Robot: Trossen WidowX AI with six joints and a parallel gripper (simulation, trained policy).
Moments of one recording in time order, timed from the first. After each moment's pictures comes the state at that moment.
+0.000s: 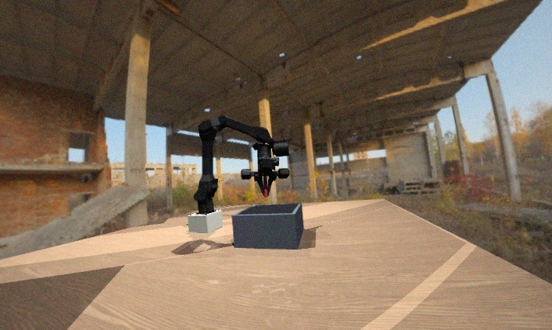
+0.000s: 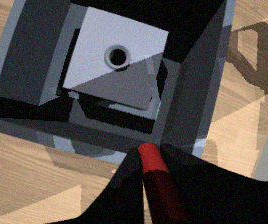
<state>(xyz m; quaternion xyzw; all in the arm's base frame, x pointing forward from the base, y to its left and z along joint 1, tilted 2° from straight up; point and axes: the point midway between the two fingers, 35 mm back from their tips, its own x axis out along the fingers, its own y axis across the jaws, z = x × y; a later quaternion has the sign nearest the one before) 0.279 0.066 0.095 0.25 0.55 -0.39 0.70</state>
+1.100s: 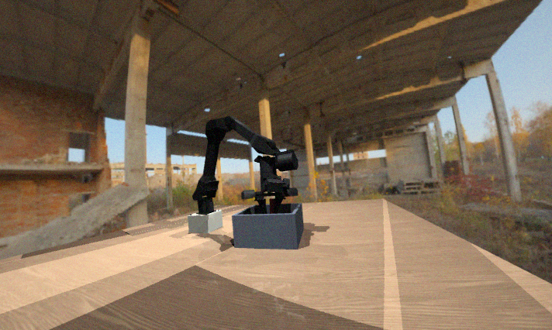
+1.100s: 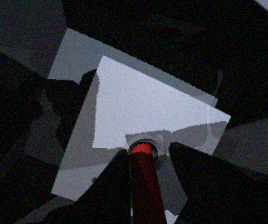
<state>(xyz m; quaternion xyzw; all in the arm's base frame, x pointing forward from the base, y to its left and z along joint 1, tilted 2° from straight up) 0.334 -0.007 0.024 0.24 0.61 -0.32 0.68</state>
